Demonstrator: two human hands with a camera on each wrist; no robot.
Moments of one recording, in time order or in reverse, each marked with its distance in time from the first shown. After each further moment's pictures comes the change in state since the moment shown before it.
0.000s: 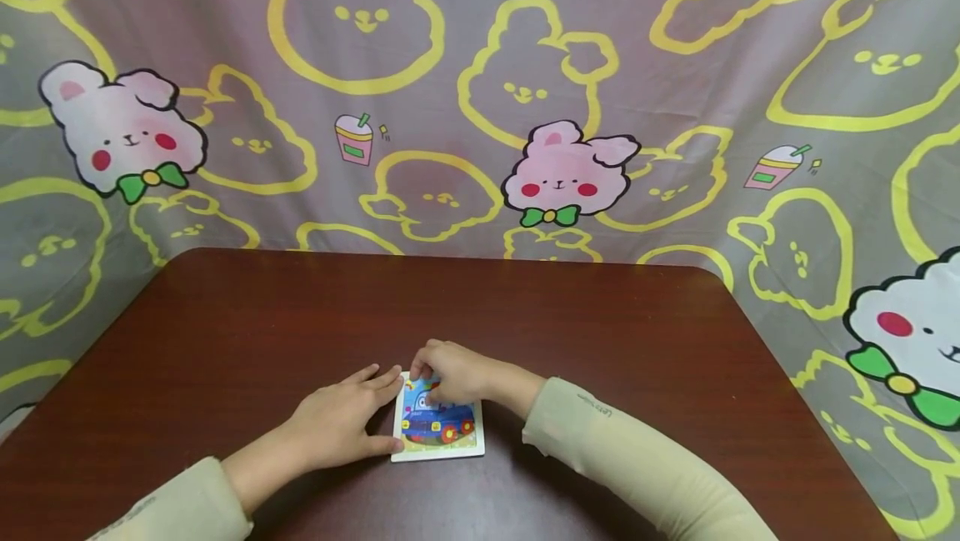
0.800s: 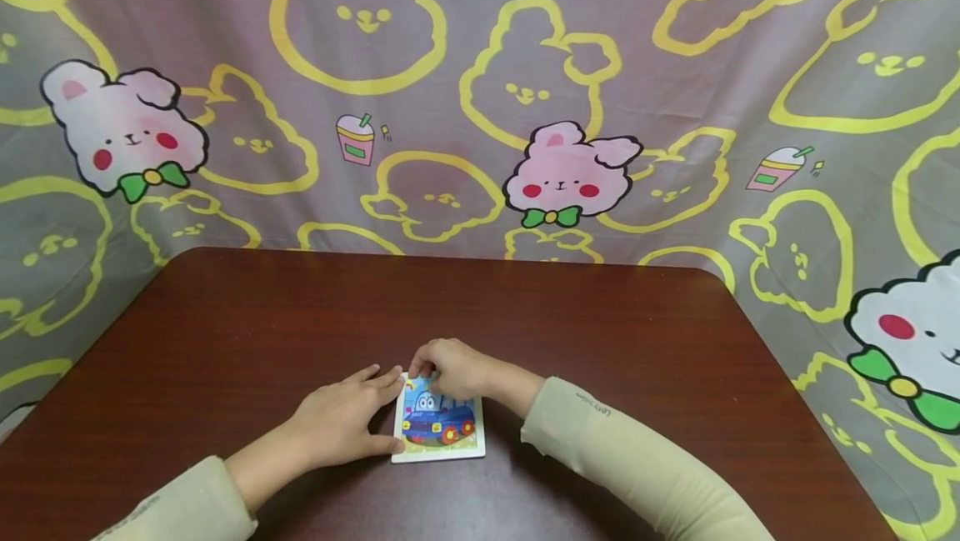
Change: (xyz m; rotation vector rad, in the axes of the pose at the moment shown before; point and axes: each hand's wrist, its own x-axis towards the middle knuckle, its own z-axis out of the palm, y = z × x) left_hand 0.001 0.004 -0.003 -0.003 -0.010 -0.044; right_hand 0.003 -0.001 -0.002 0.075 0.012 0.027
